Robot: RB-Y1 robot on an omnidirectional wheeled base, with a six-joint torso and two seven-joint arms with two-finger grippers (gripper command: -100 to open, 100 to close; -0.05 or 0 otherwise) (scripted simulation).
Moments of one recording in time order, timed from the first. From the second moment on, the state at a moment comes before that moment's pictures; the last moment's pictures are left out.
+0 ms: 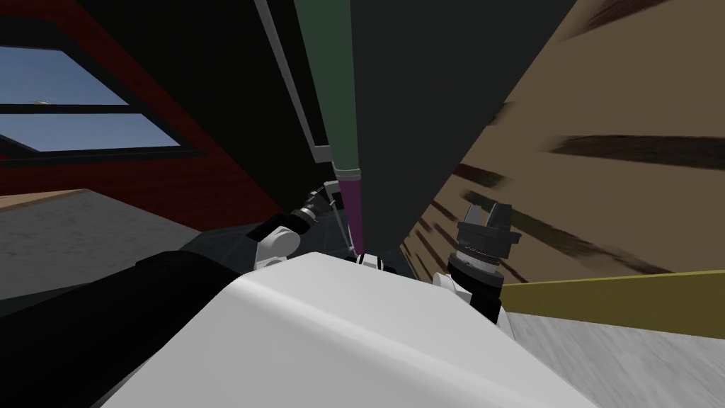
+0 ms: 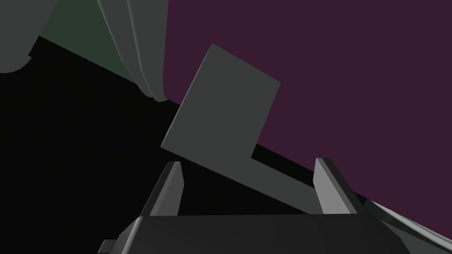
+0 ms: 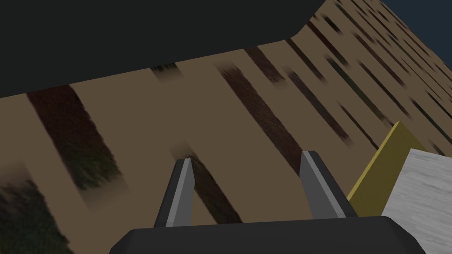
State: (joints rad) left arm 0.41 0.02 0.27 -2.61 0.68 0.75 0.18; right arm 0.54 0.01 -0.07 -2.28 0.07 -0.63 -0.04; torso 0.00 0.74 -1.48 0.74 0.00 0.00
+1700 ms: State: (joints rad) left arm 0.35 0.07 0.03 -2.61 0.62 0.80 0.20; right arm 0.54 0.01 -0.07 -2.28 0.07 -0.63 -0.04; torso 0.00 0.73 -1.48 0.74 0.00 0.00
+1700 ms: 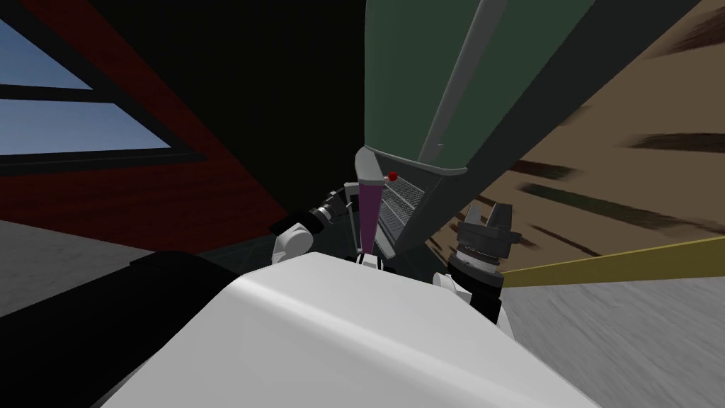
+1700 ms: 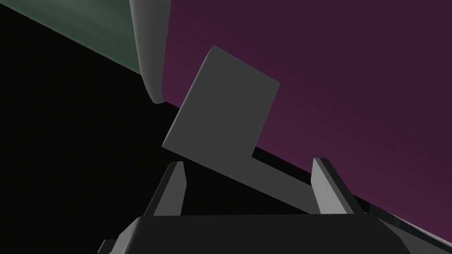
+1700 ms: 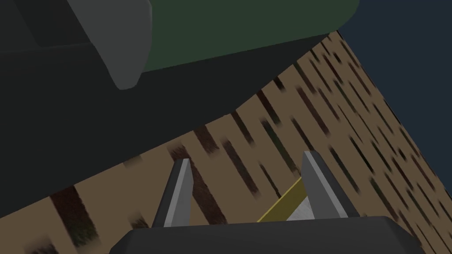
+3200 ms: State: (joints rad) left arm 0.27 0.13 -0.03 -2.56 0.74 0.81 0.15; right arm 0.54 0.01 -0.07 -2.28 0.07 -0.63 -0.04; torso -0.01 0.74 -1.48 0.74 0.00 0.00
